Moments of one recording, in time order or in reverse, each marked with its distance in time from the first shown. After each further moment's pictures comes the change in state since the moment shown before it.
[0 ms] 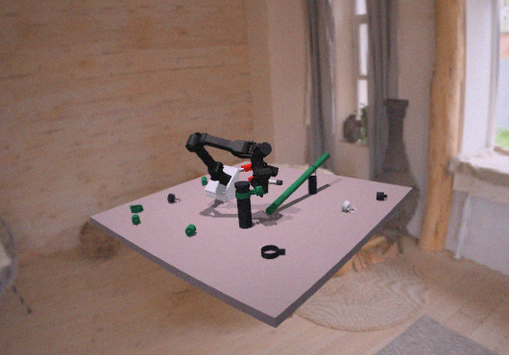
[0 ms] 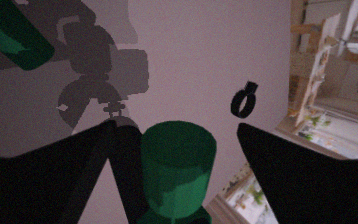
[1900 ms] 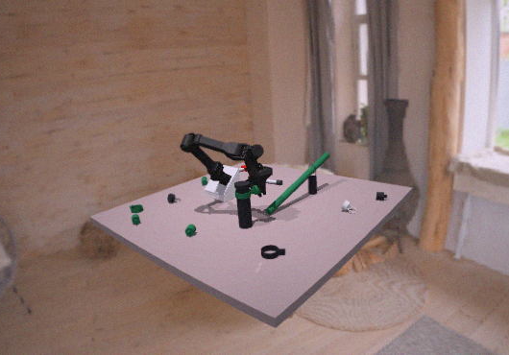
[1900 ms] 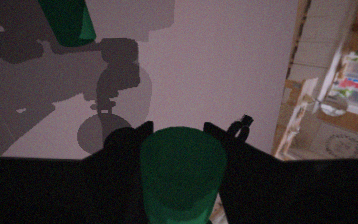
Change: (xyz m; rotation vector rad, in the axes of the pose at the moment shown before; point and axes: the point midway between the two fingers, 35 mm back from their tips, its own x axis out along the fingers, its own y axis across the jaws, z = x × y) arm -0.003 0.024 -0.005 -0.254 -0.140 0.001
